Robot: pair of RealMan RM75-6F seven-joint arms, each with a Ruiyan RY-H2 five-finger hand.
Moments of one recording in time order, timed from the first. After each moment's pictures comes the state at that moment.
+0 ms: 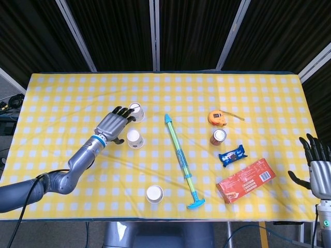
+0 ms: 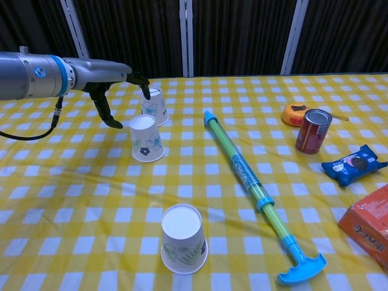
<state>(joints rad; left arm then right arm) -0.97 -1.43 -0.23 -1.41 0.84 0.63 0.51 0.10 -1.17 0.13 -1.43 -1.46 1.50 0.09</state>
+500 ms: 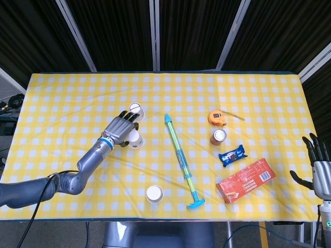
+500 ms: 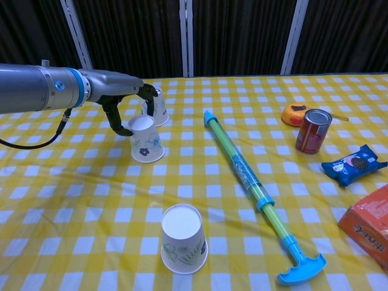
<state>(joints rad) -1.04 -1.48 -0.15 -1.39 0.75 0.69 0.55 0.10 -1.16 0.14 -1.43 -1.47 1.52 0.12</state>
